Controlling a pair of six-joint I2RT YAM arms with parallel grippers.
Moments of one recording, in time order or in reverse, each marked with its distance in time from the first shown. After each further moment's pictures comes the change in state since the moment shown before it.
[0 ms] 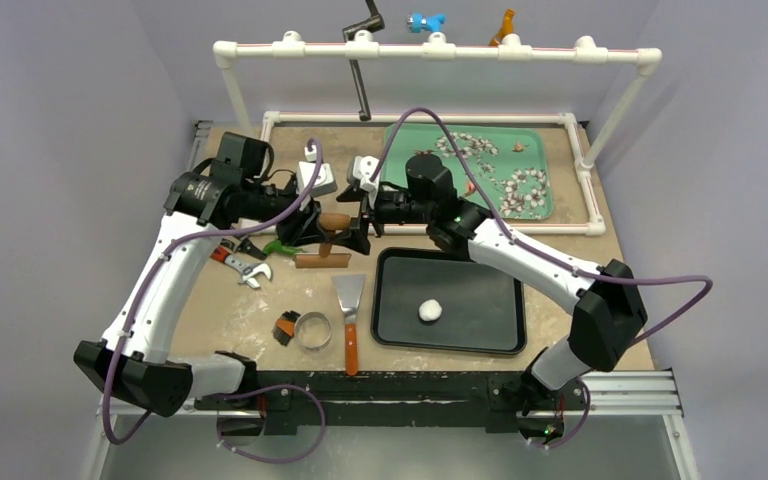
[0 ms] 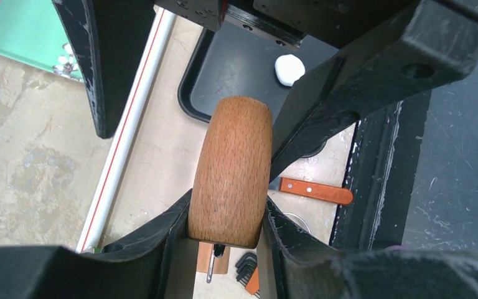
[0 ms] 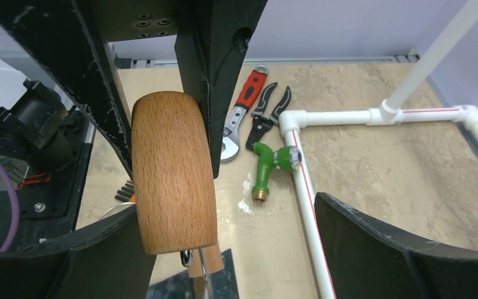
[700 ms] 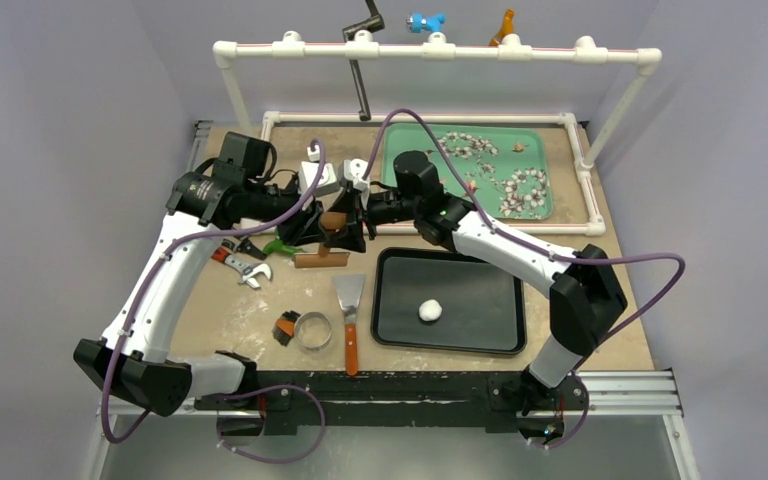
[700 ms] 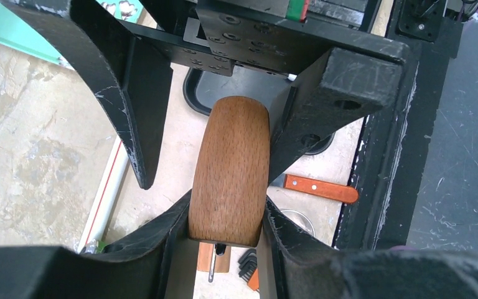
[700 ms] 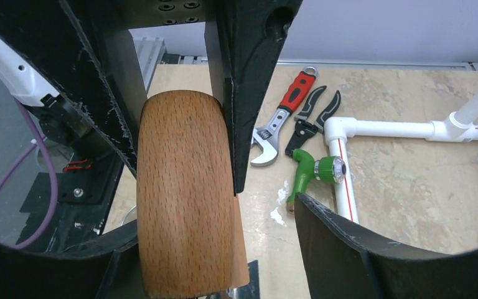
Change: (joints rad) left arm -0.031 0.006 0.000 0.008 -0.045 -0.018; right arm -0.005 0.119 0.054 0.016 -0.185 0.017
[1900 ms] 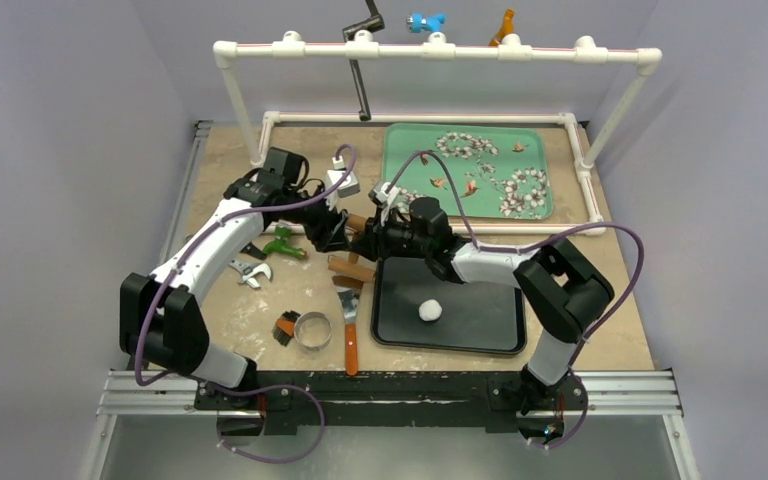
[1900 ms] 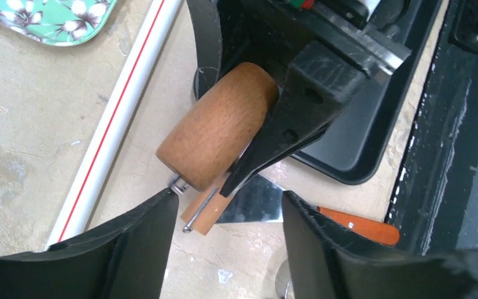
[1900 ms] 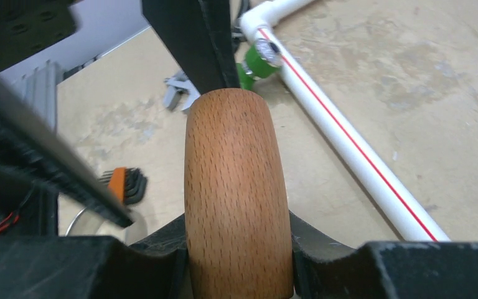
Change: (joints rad) left arm 0.002 0.186 -0.266 0.385 0.010 -0.109; right arm -0.043 0.068 -0.418 0.494 0.320 0.378
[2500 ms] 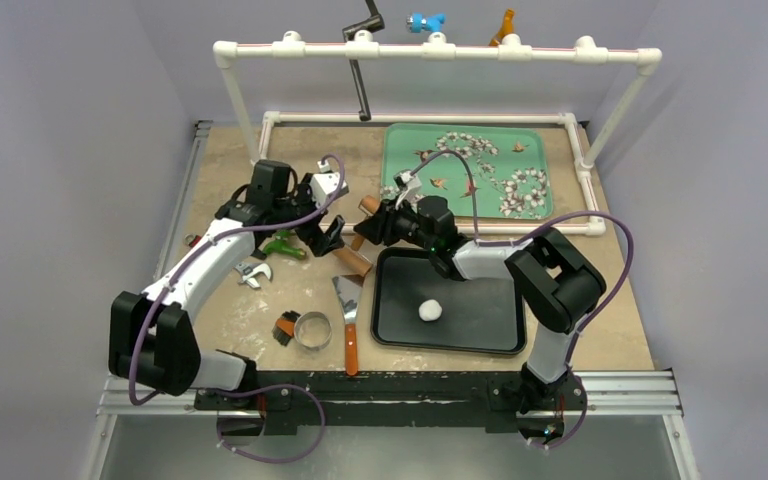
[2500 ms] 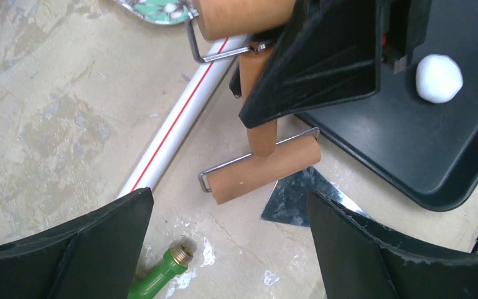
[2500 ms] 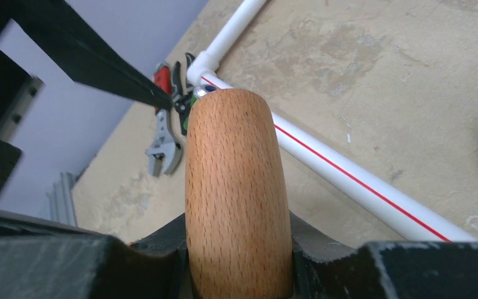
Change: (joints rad) left arm 0.042 -0.080 -0.158 0.254 -0.175 -0.060; right arm -0.060 0.080 -0.021 0.142 0.182 0.342
